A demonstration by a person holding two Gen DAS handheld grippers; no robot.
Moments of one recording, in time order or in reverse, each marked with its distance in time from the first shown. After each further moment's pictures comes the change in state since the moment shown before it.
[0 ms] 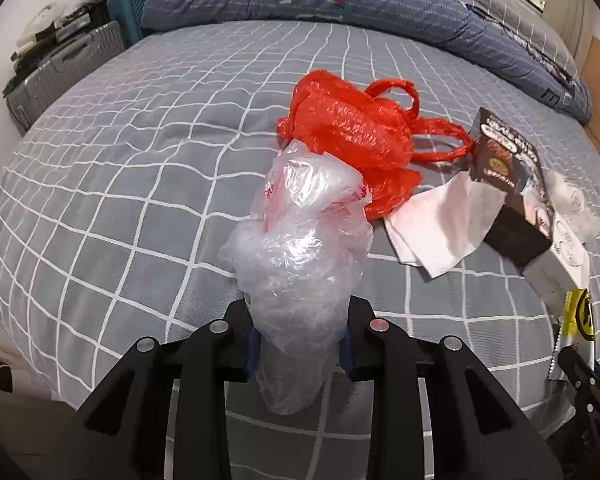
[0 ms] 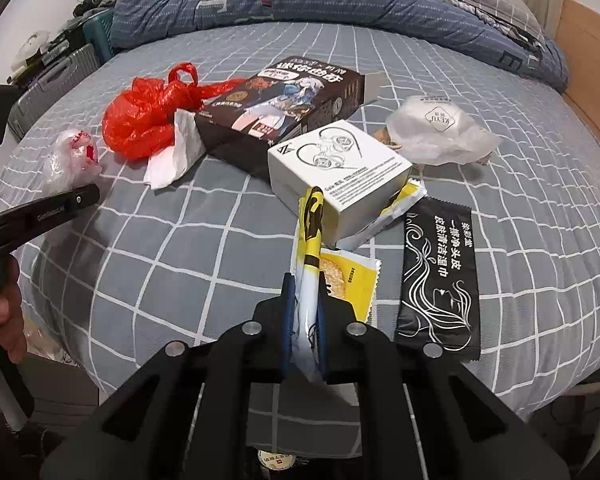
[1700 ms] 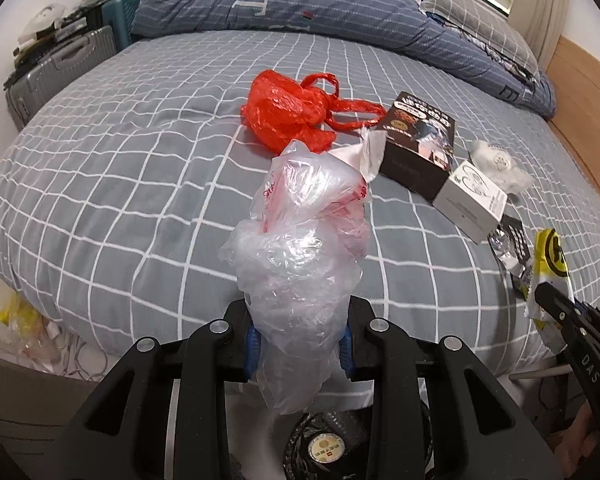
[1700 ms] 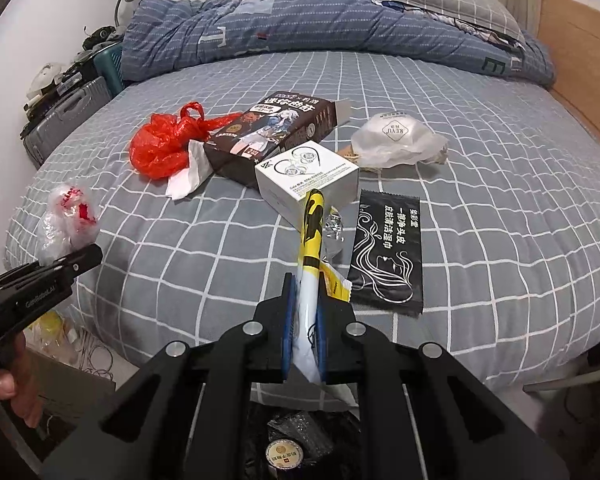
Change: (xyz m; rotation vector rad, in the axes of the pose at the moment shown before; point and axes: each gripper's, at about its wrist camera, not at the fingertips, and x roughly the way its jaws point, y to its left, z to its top) left arm -0.074 -0.031 -0.073 0.015 -0.039 -0.084; right arm -0.060 -0.027 -0.033 0.044 -0.095 0.042
